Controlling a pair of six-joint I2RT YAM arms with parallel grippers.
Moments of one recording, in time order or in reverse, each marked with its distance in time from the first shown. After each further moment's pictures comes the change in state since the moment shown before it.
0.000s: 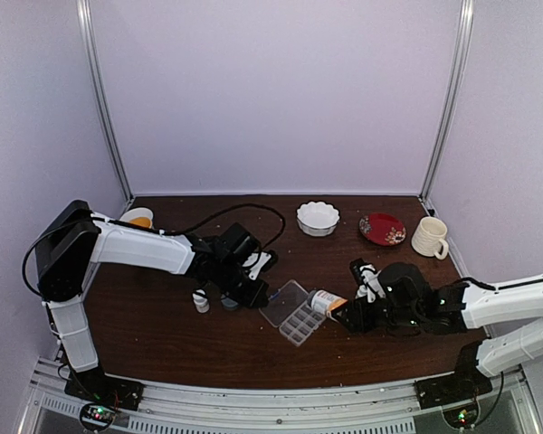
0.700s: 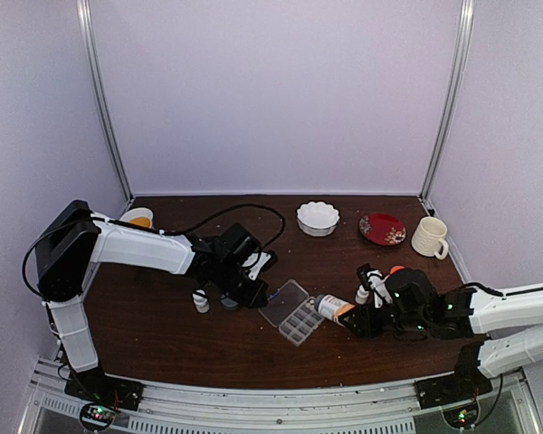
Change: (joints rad) left arm 0.000 0.000 0.001 -0.004 -0.010 0.003; right arm 0.000 -0.083 -0.058 -0.047 0.001 0.011
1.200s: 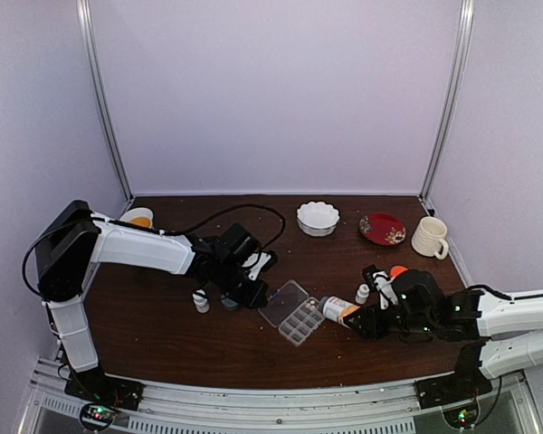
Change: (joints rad) left arm -0.002 0.000 0.000 -0.003 -0.002 0.000; right arm -0.002 -0.069 -0.021 -0.046 0.003 0.002
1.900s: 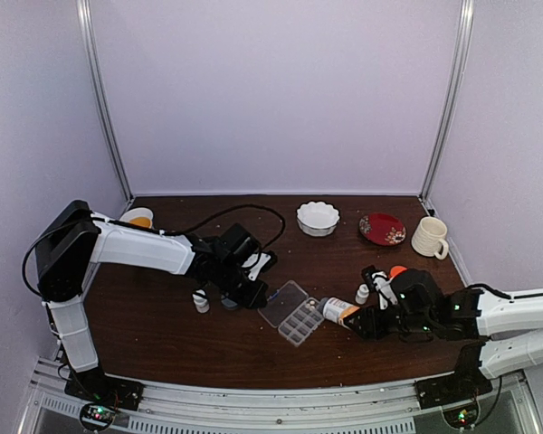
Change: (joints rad) left arm 0.000 0.000 0.000 -0.007 -0.004 0.000; right arm 0.000 0.005 0.012 -0.025 -0.005 -0.006
